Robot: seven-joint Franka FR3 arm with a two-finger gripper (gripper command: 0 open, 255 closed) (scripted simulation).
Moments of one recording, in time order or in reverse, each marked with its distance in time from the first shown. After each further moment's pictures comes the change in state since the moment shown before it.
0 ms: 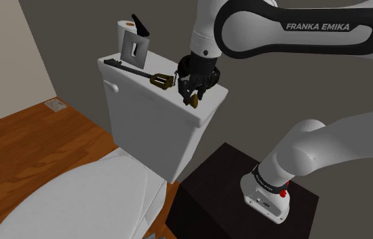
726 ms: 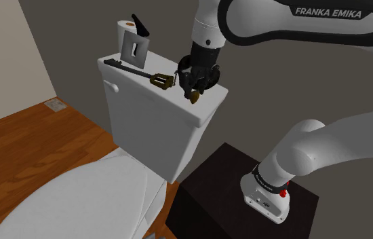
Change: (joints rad) arm -0.004 0.001 -0.008 0.064 -0.007 -0.063 0.002
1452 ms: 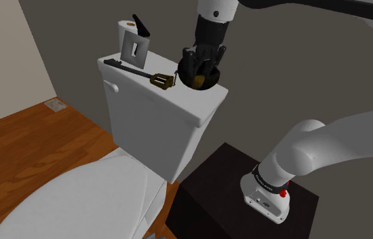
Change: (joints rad) arm -0.009 0.015 -0.018 0.161 -0.017 -0.147 0.005
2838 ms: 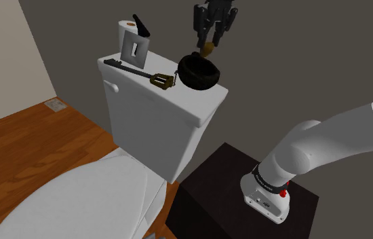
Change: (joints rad) arm -0.049 0.114 -0.076 0.299 -0.068 -0.195 -0.077
